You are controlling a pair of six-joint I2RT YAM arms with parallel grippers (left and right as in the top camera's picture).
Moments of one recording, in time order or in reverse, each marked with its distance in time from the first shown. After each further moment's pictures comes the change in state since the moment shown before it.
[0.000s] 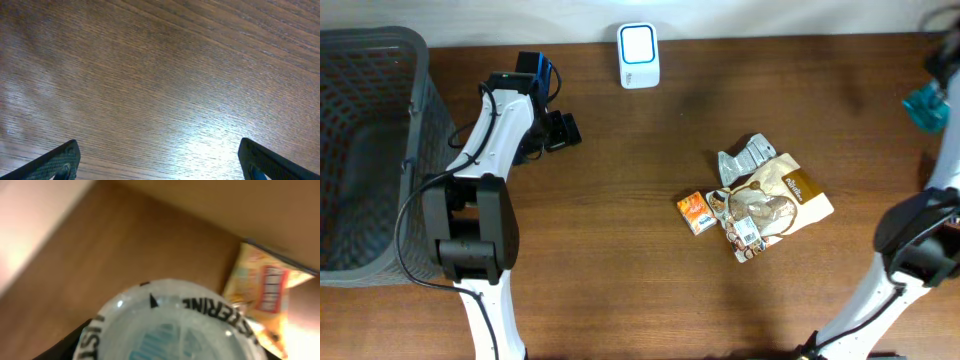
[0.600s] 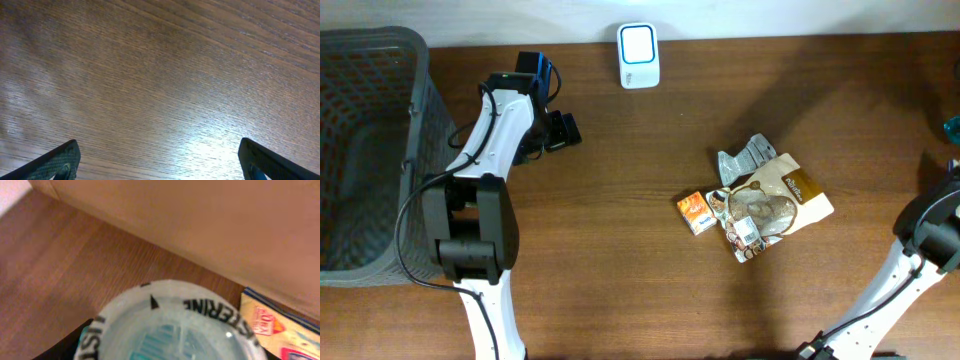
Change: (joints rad) left arm 0.000 0.000 0.000 0.000 0.000 0.000; right arm -0.155 0.254 -0.005 0.392 -0.026 -0.199
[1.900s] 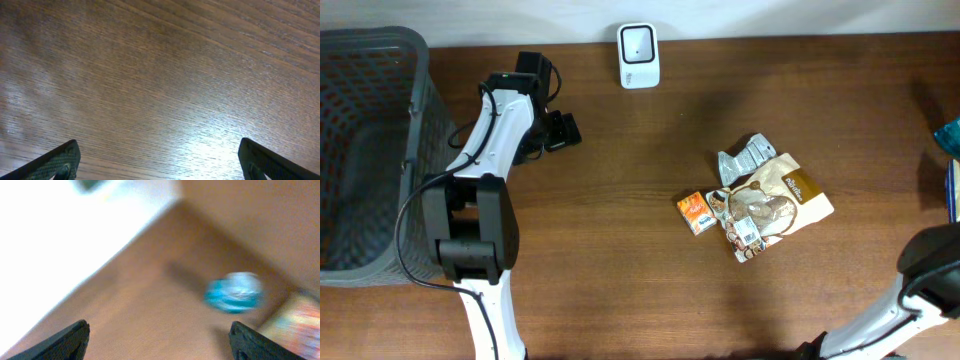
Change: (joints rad) left arm 0.000 0.000 0.000 -0.001 0.000 0.000; right arm -0.007 -0.410 0.000 -0.314 -0.641 -0.080
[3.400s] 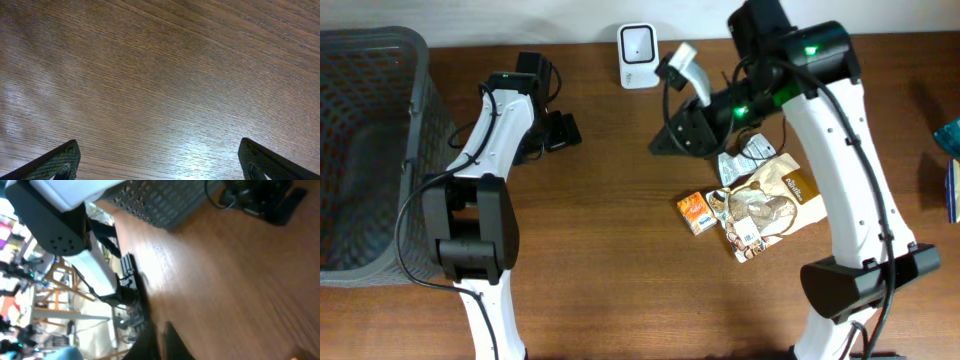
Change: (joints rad) left arm -0.001 0.000 0.000 0.001 0.000 0.000; right arm 0.961 -0.107 0.008 -0.722 -0.736 -0.709
